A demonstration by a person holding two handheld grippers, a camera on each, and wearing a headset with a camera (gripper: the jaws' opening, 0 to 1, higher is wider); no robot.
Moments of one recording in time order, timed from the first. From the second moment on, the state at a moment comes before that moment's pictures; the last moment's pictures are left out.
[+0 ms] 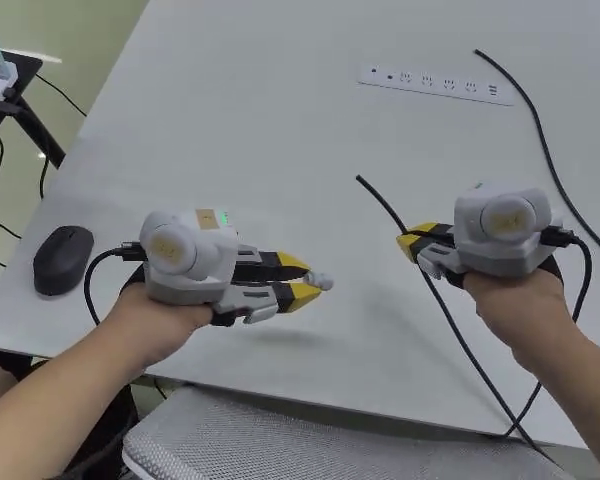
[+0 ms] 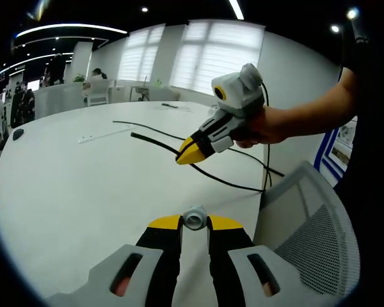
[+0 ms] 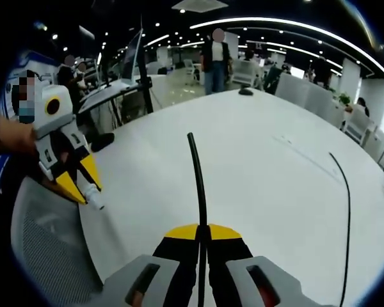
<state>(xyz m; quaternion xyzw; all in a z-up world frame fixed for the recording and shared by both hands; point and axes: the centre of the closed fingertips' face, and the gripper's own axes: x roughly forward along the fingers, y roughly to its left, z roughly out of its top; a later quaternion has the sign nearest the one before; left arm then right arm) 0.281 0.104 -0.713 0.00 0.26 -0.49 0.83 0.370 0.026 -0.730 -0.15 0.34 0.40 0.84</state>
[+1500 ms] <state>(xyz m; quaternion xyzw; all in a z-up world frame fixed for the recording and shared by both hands) 0.276 0.164 -0.780 -0.01 0.30 -0.50 0.81 0.347 0.181 -0.804 -0.30 0.33 0.54 0.71</state>
